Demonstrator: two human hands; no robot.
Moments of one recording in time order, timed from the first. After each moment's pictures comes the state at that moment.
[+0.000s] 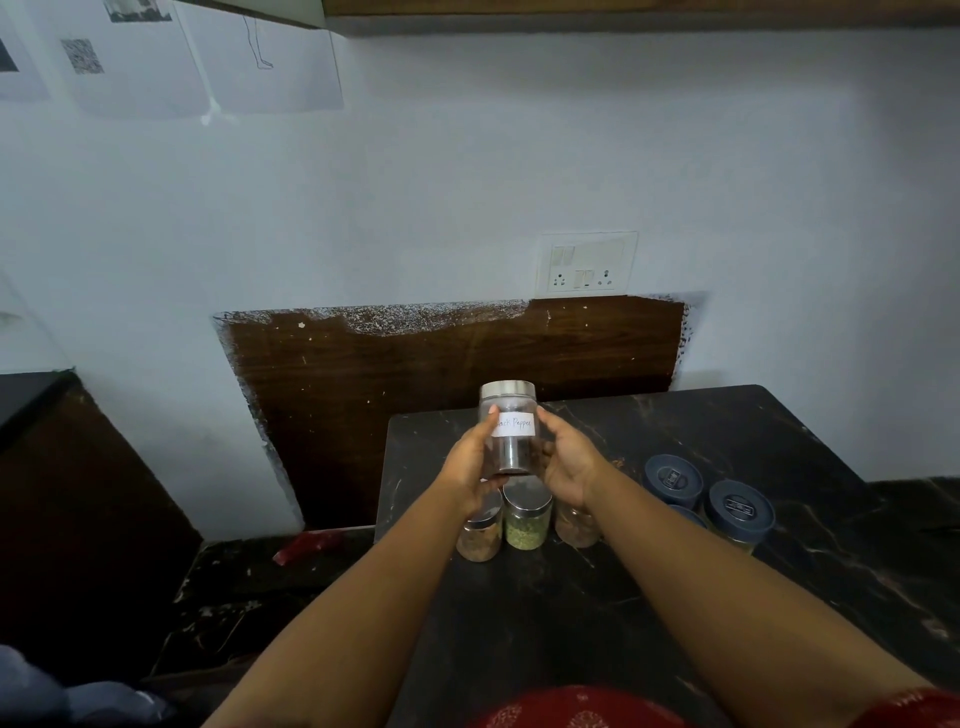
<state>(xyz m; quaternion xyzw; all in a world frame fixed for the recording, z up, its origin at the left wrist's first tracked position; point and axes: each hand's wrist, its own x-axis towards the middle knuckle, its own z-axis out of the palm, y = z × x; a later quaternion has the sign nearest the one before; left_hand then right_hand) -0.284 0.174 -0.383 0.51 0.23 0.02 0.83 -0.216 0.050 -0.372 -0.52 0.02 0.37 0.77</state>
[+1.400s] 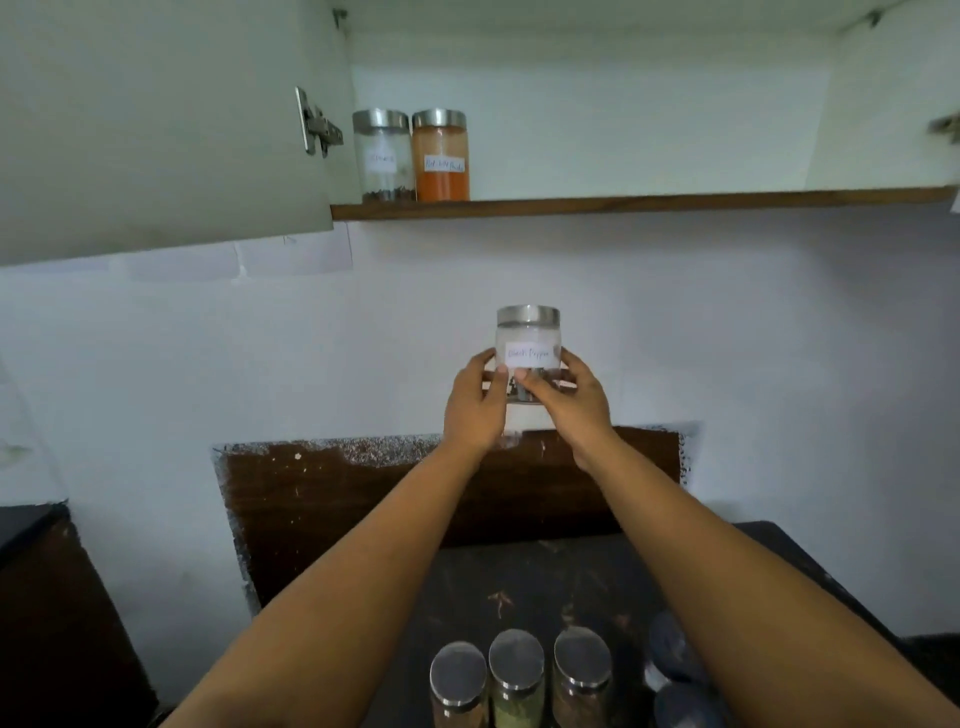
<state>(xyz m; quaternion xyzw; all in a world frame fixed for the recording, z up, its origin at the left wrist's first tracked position) -0.184 0.175 -0.189 0.80 0.08 0.35 0.48 -0.124 0.058 -0.190 -0.68 -0.20 -0.01 0.70</state>
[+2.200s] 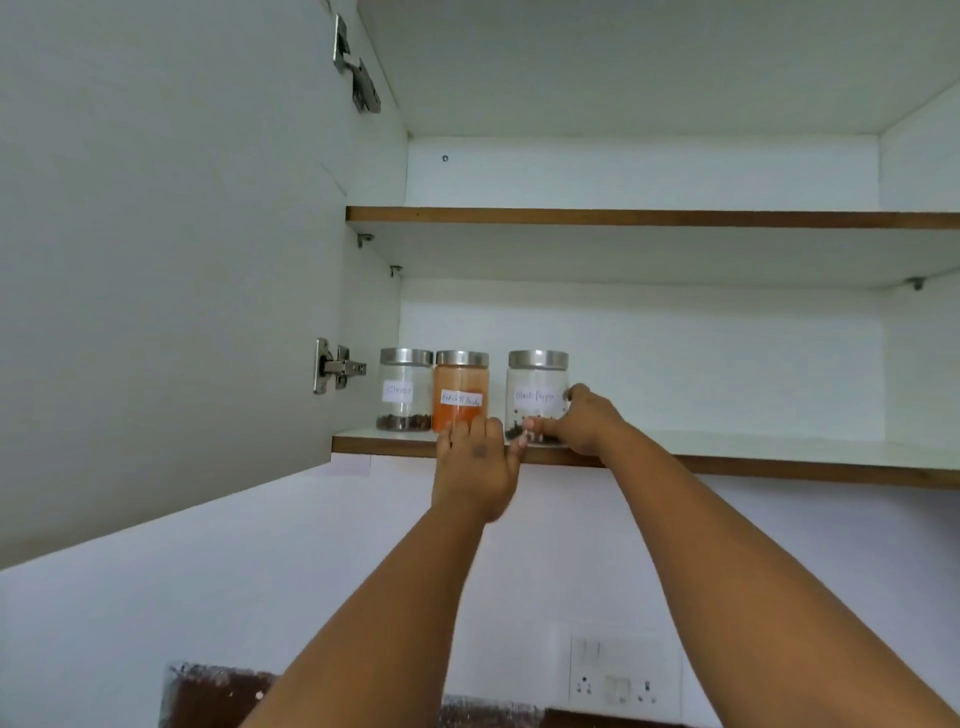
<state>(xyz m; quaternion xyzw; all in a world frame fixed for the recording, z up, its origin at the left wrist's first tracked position) -0.070 0.224 0.004 0.88 0.16 0.45 -0.01 0.022 0.100 0.076 -0.86 -0.33 -0.12 0.37</state>
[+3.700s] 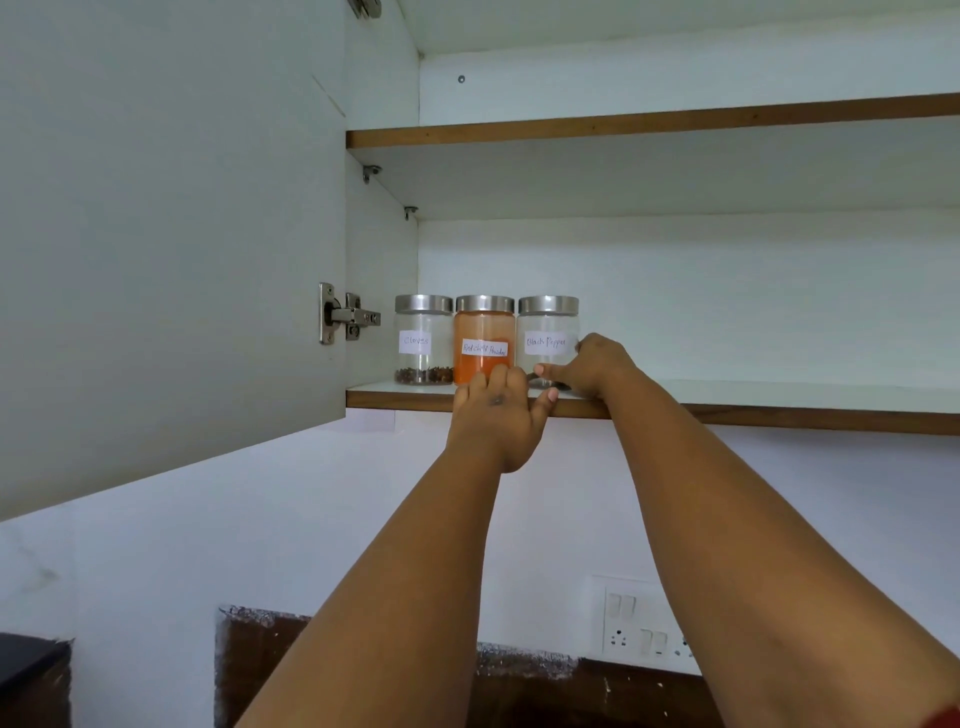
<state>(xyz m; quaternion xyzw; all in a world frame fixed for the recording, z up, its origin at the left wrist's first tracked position) -0.064 0.236 0.016 0.89 0.16 0.42 -0.02 0.055 0.153 0.083 -0.87 -0.32 -0.14 0.35</state>
